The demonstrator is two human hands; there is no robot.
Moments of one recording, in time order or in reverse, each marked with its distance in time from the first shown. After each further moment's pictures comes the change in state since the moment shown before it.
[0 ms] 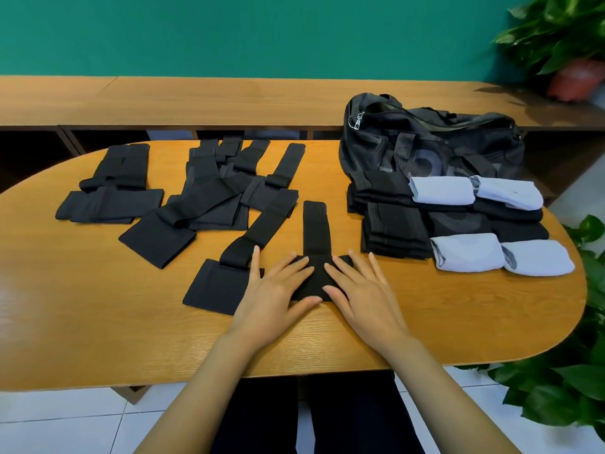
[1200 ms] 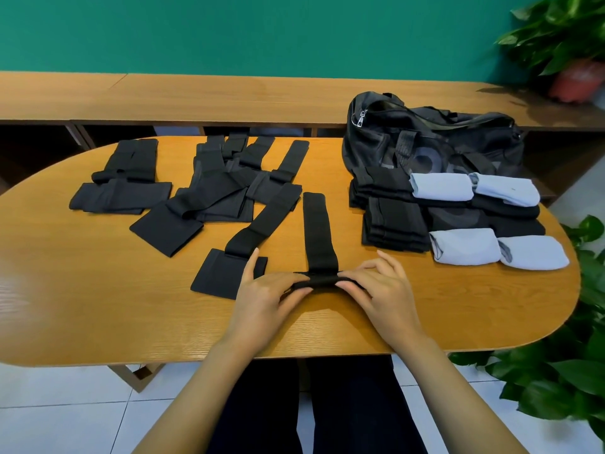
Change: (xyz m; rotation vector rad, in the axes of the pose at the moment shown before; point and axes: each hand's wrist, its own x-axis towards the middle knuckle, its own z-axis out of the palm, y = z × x) left_hand -0.029 0.013 -0.015 -0.204 0.289 -0.022; right_hand -0.020 0.008 -0.012 0.242 0.453 -0.110
